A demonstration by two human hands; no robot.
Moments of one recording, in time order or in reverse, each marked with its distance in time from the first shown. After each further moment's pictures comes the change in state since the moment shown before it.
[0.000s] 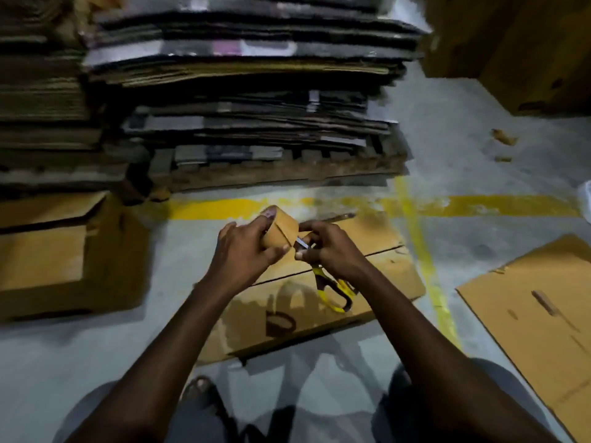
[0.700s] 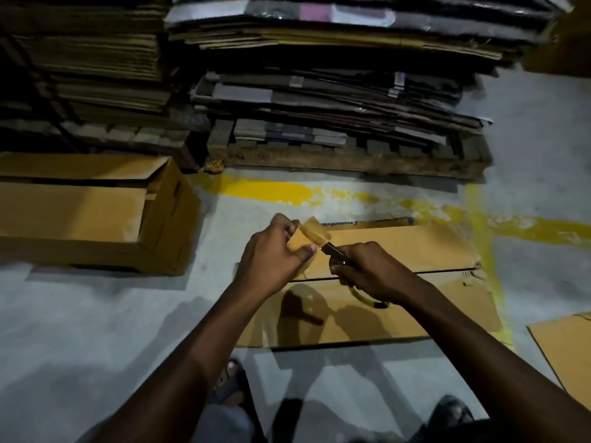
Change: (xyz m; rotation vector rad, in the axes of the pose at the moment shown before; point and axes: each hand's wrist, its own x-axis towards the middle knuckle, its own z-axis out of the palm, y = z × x) left_hand -0.010 -0.048 -0.015 -0.155 0.057 -0.331; right_hand 0.030 -0.015 0.042 -0.553 -0.311 -0.114
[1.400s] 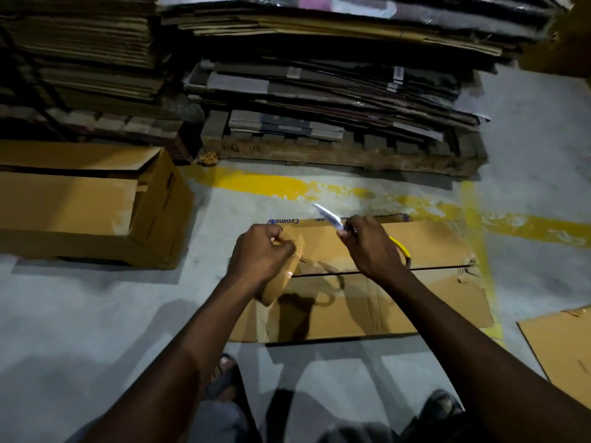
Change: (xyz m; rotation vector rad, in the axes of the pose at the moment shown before) left_hand 0.012 -0.021 0.007 -0.080 -0.040 -0.237; right_hand 0.047 0.059 0.025 -0.183 0.436 0.157
